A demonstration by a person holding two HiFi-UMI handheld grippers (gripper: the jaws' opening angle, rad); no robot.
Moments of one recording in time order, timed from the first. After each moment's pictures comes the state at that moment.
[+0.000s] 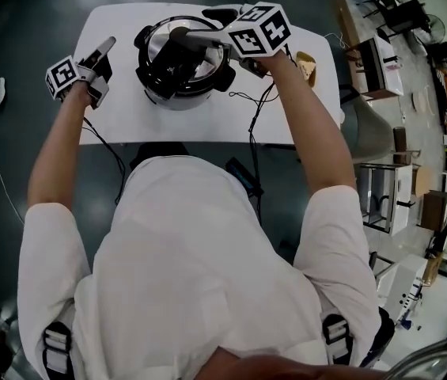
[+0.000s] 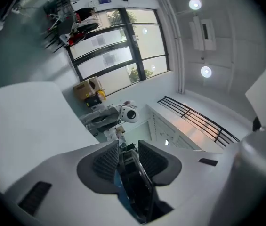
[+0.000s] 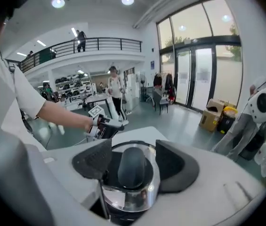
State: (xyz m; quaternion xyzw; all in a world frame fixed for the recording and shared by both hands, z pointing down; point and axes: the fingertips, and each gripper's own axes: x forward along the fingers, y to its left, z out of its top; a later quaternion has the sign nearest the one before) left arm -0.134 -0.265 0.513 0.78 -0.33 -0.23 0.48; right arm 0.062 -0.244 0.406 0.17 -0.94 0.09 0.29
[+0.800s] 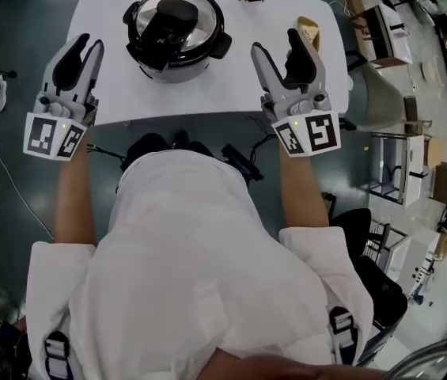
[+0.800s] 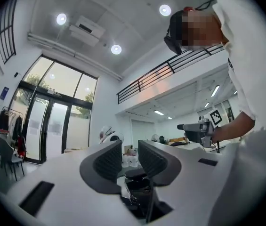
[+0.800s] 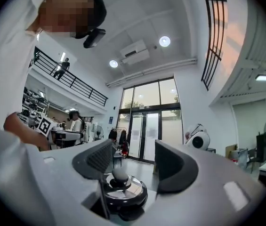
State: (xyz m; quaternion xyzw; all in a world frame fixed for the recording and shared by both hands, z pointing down) left arm -0.071 -0.104 0.334 0.90 -0.43 -0.06 -0.05; right arm 0.212 -0.088 0.304 0.46 -0.88 -0.09 -0.06
